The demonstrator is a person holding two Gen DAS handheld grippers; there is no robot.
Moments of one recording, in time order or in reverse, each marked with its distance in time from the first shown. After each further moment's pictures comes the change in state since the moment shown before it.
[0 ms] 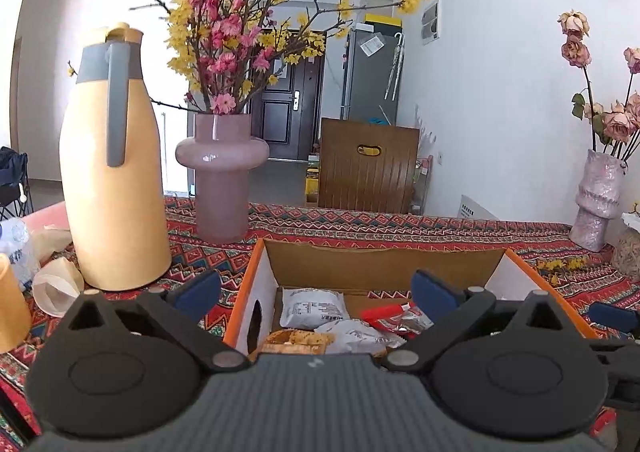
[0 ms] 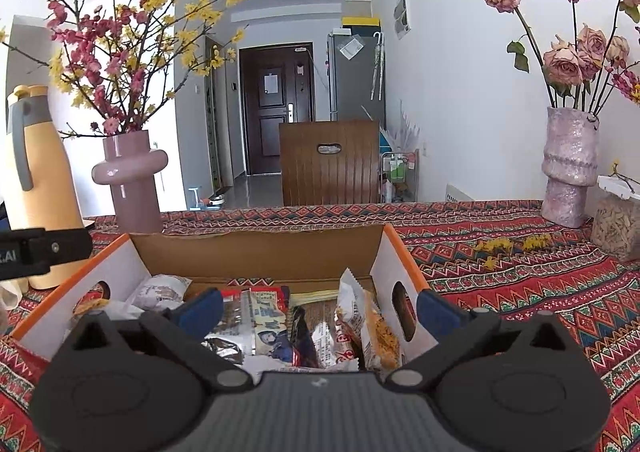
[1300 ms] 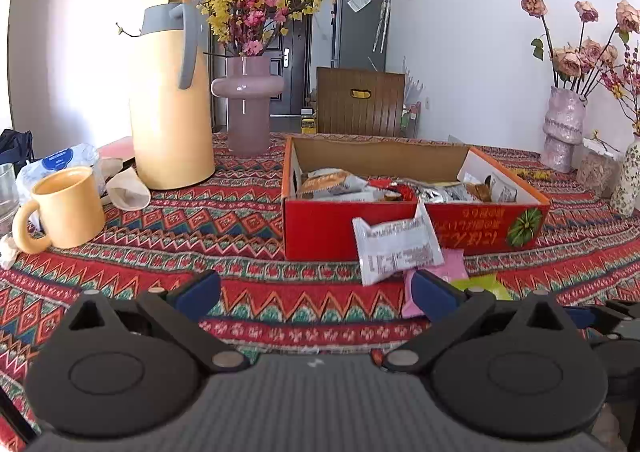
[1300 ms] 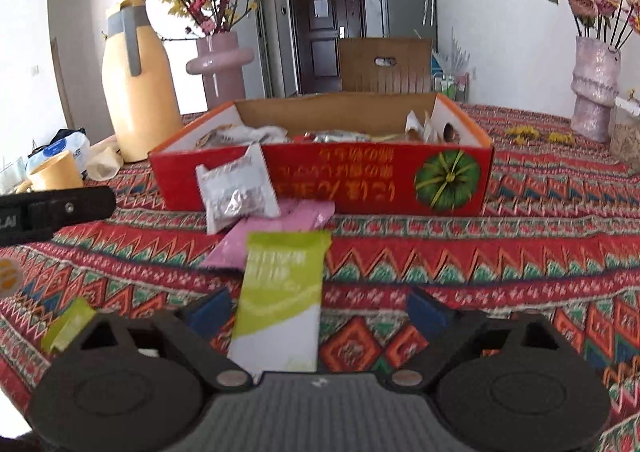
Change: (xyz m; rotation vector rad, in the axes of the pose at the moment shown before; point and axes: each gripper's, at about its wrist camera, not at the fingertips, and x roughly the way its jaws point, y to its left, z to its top) left arm -0.143 0.036 -0.081 0.053 0.149 -0.025; right arm -0.123 0.032 -0.093 -0.034 0.266 0.161
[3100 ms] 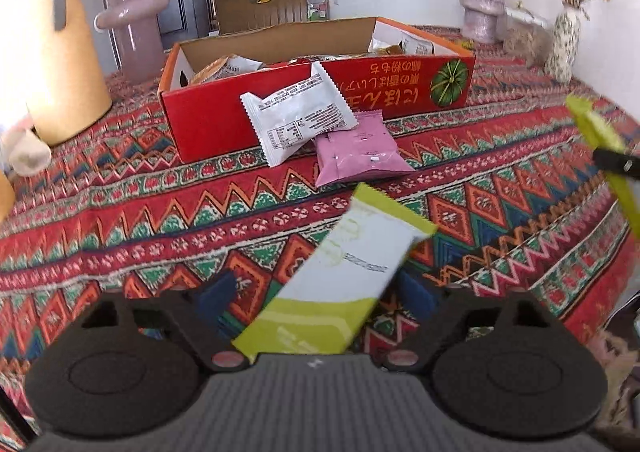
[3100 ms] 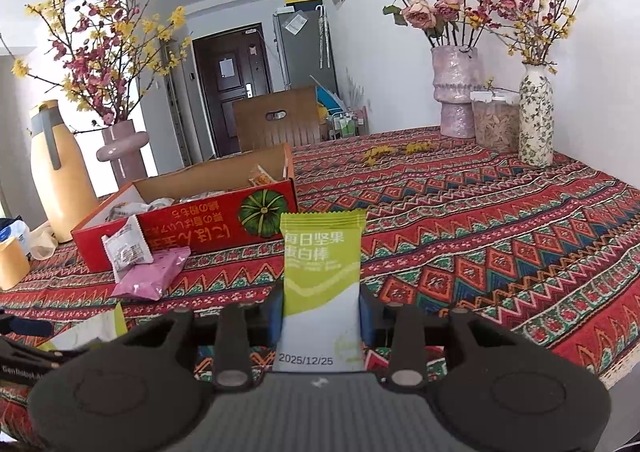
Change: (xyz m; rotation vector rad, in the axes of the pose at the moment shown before) left arm 0.033 -0.033 -0.036 0.215 0.286 -0.213; right arm -0.097 -0.095 -0.041 0.202 -0.181 -0.200
